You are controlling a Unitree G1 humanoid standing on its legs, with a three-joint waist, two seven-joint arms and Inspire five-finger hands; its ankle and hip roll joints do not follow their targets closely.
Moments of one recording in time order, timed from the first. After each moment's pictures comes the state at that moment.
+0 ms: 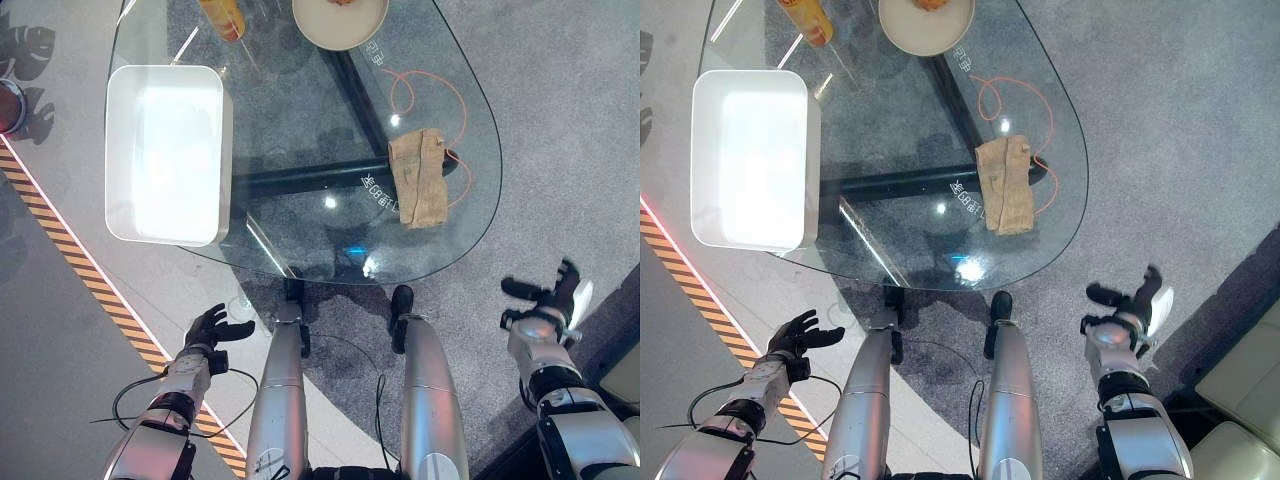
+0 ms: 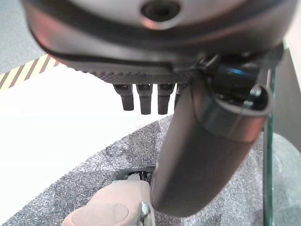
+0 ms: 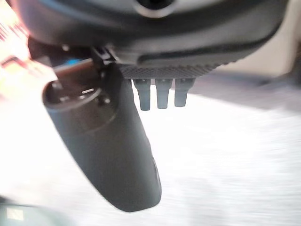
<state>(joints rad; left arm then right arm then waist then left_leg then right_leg) -0.43 0.41 -0.19 1.12 -0.50 -0.05 0.08 -0.55 -0.50 0.04 0.88 0.32 -0.13 -0.69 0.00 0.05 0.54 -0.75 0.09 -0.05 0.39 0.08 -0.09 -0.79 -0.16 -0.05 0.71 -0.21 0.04</state>
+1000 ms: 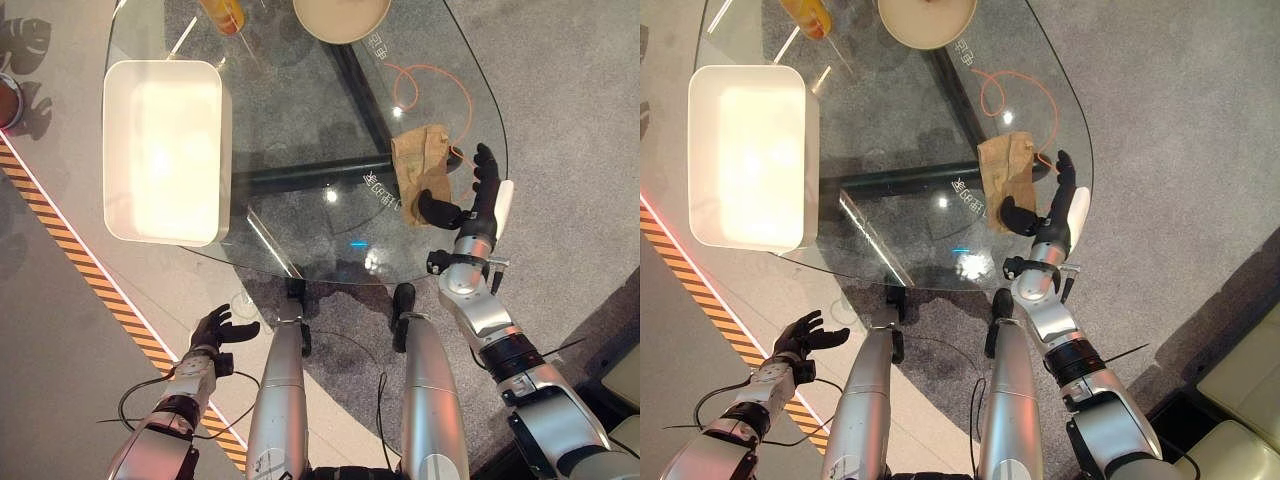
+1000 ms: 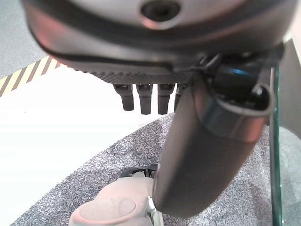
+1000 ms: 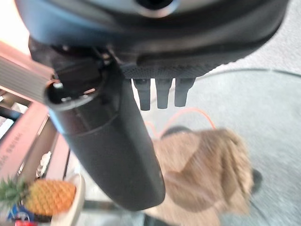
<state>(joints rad) -0.41 0.38 -0.22 1.12 -0.50 -0.08 0.10 -0.62 -0.38 0.36 0.41 0.20 0.03 -0.76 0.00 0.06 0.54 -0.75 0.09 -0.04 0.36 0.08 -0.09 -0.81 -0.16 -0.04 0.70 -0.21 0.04</state>
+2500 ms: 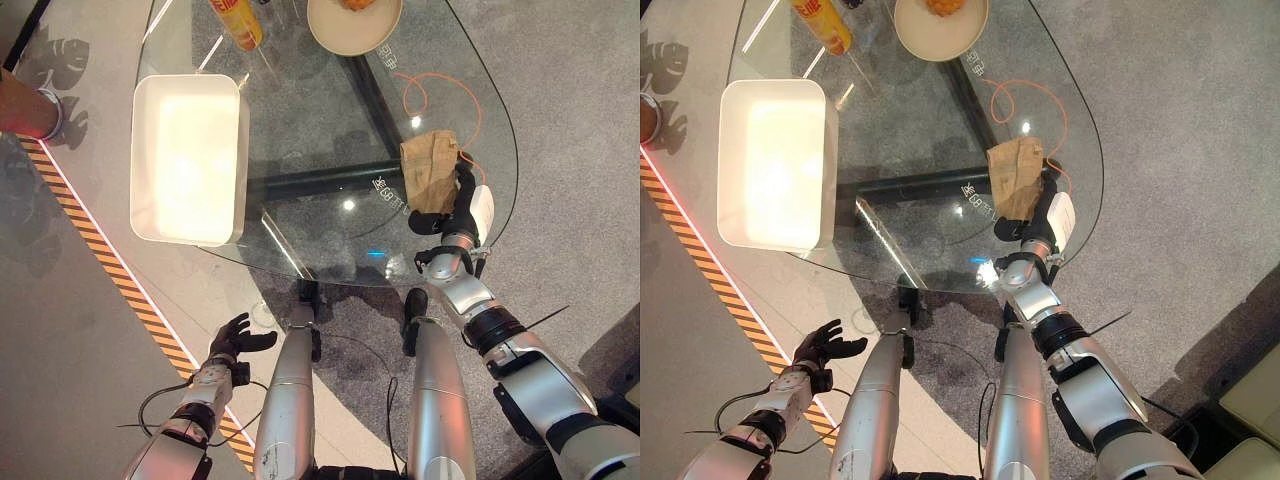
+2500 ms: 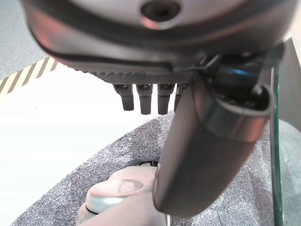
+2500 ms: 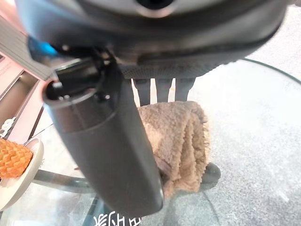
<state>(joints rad) -0.39 0.32 -0.27 1.13 -0.50 -0.09 0.10 -0.81 -0.36 0.45 0.68 0.20 0.22 -0.77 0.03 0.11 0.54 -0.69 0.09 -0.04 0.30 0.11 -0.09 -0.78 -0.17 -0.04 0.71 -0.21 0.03</state>
